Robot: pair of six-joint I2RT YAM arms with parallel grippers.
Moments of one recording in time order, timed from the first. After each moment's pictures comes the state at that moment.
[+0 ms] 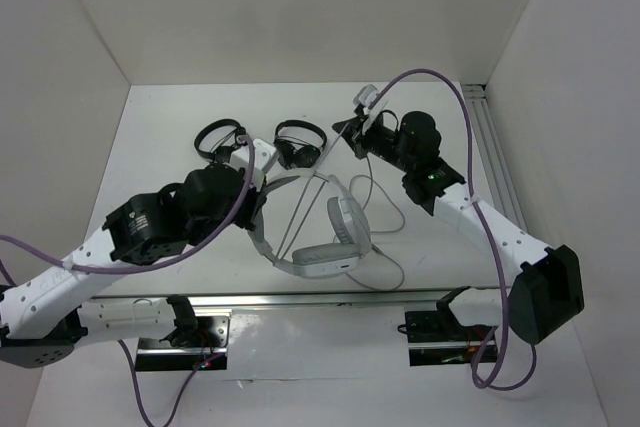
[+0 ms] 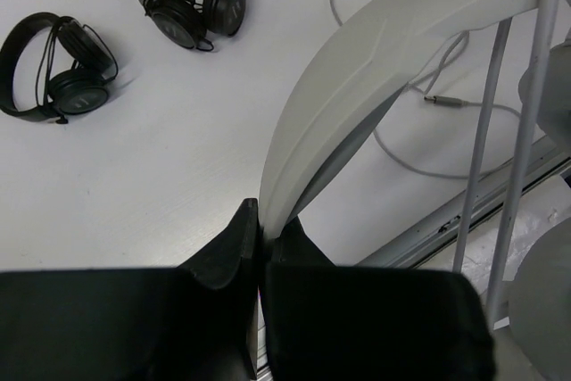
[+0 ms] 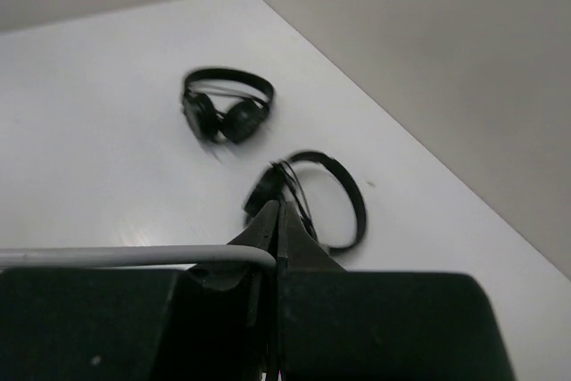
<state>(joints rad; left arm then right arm) -1.04 1.01 1.37 -0.95 -0.42 -0.24 0.49 1.26 1.00 0.24 -0.34 -0.23</state>
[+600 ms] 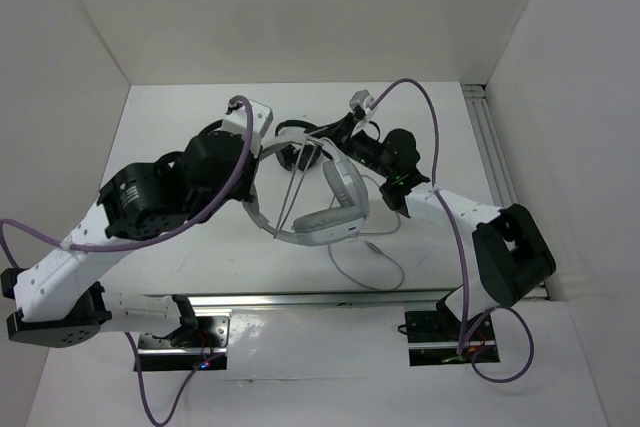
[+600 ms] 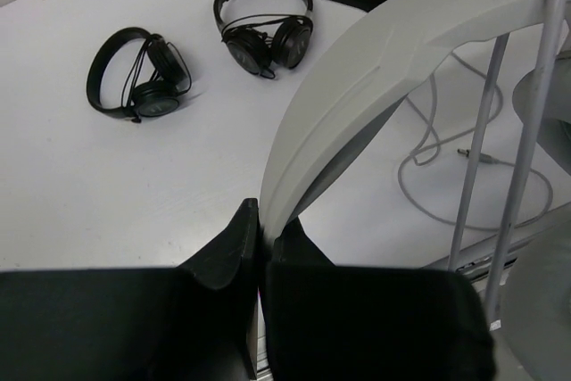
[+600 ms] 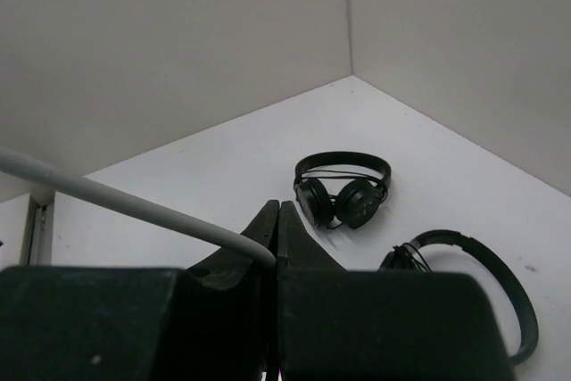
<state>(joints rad) -1.04 1.19 1.76 -1.16 -0.61 -0.29 0.54 1.50 0.90 0.86 -0.52 0.22</state>
